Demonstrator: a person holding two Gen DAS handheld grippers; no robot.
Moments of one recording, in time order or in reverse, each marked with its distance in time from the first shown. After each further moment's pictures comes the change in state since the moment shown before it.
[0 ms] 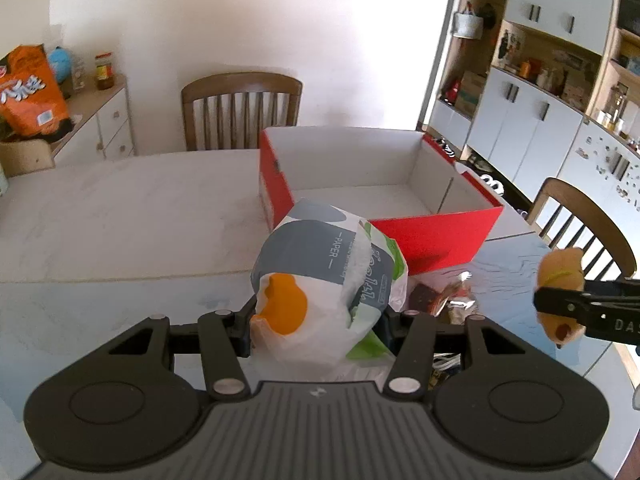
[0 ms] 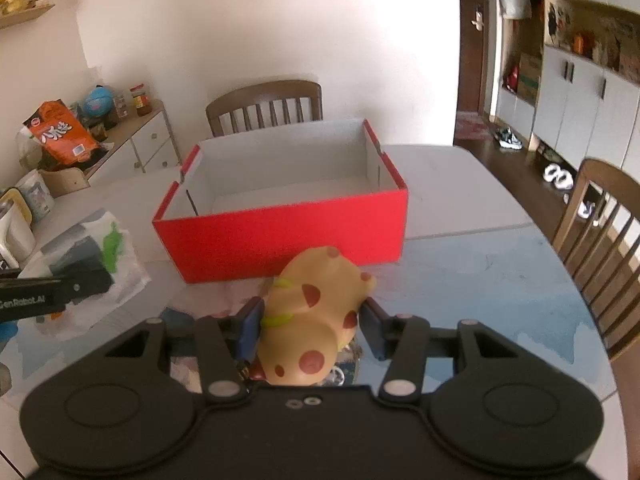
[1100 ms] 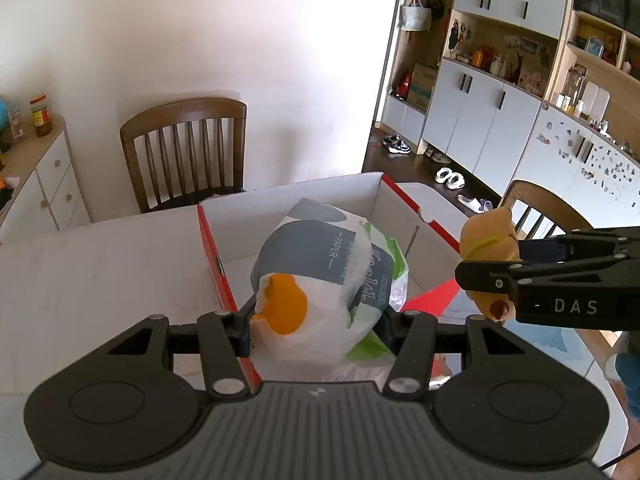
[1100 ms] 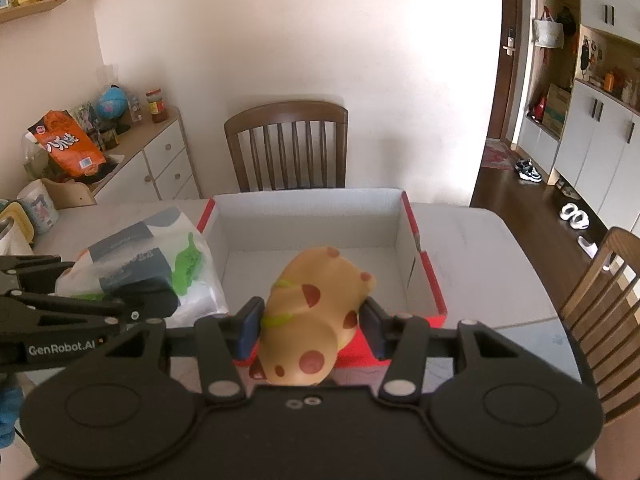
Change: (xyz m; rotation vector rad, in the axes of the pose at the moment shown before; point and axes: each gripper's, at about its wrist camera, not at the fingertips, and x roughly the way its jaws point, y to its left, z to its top) left arm 0.046 -0.022 0.094 0.093 -0.003 -0.093; right arm 0.041 0.026 0.099 -0.097 -0.010 0.019
